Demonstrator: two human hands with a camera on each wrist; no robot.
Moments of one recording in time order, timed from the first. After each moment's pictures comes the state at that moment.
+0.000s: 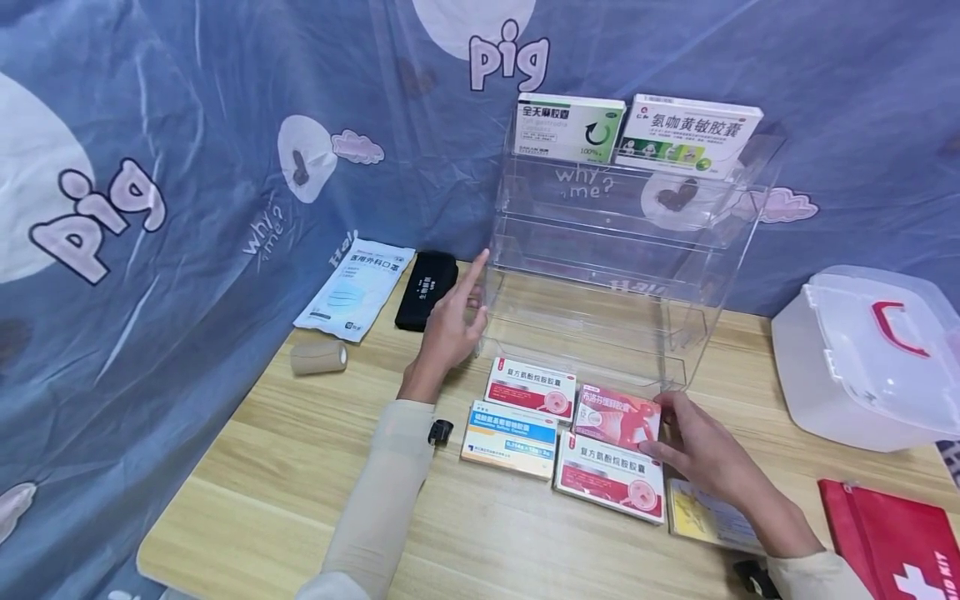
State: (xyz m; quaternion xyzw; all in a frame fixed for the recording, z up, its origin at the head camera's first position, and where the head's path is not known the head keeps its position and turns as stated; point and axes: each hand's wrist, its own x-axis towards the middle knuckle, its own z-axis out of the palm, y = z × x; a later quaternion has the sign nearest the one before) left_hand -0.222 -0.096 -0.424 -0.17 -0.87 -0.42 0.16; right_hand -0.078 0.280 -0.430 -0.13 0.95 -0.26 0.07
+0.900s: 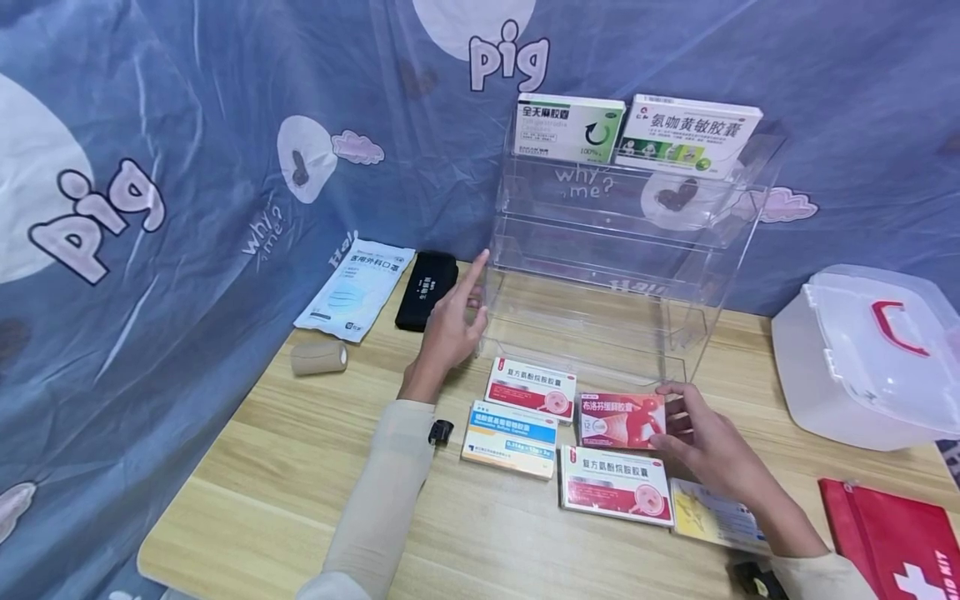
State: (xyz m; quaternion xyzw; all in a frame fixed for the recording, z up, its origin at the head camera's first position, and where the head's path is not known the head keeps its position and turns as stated) left_hand -0.222 -0.095 -0.424 -0.18 -0.87 -0.42 0.16; right_hand -0.076 0.285 -0.427 -0.13 0.92 -0.36 0.05
